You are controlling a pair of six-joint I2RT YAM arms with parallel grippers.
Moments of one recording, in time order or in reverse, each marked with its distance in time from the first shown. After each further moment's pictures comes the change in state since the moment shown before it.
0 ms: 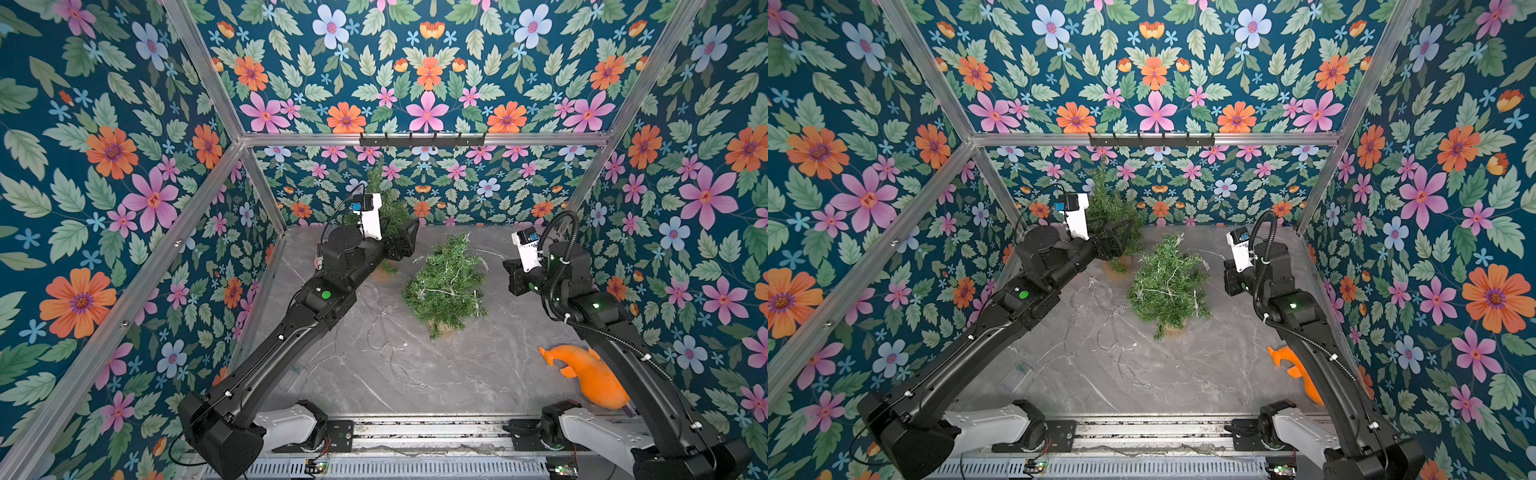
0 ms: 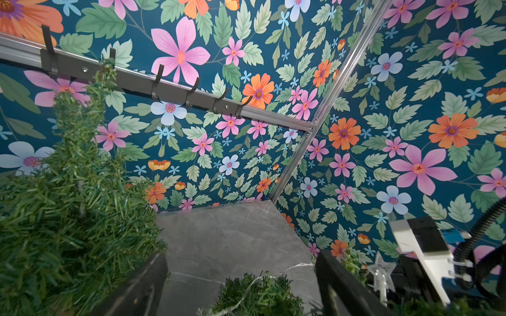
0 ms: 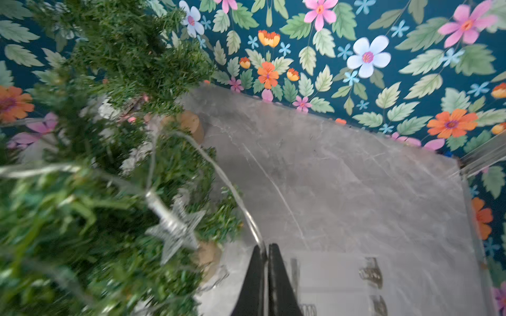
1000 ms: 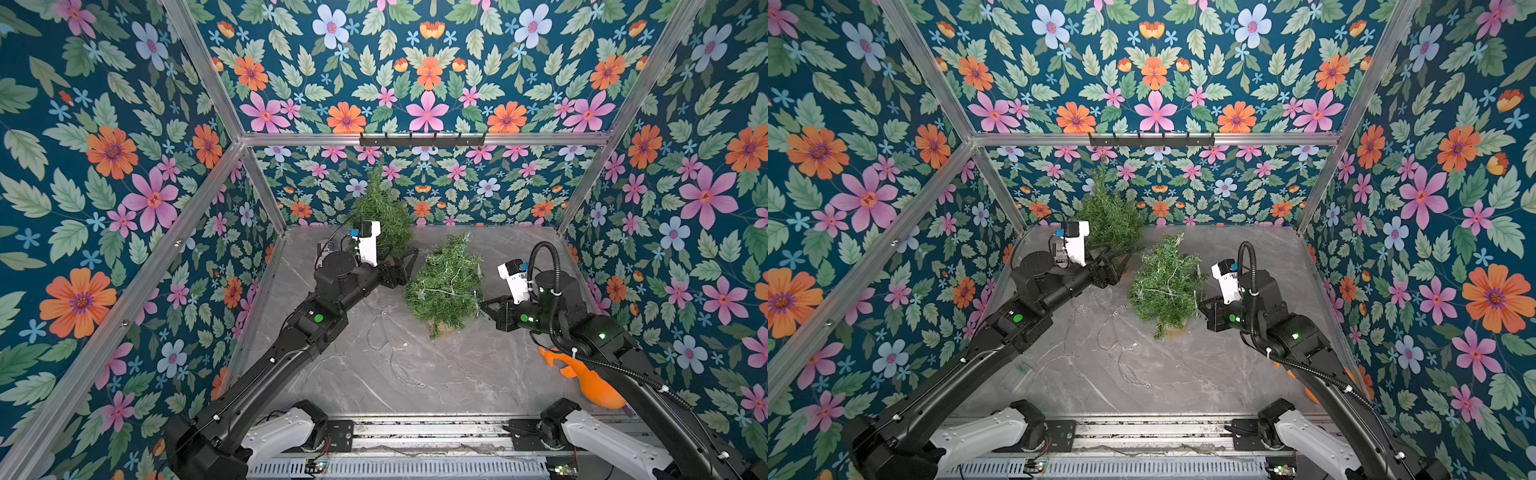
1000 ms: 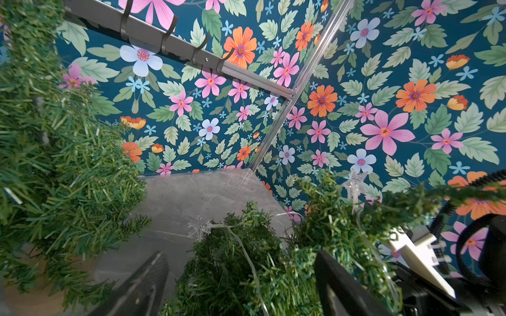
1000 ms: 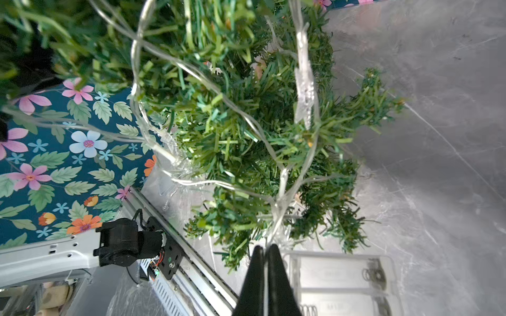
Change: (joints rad) left arm -0.003 -0.134 -0.219 0.036 0.152 -0.055; right arm 0.203 -0.121 -0.077 -0.148 -0.185 0.449
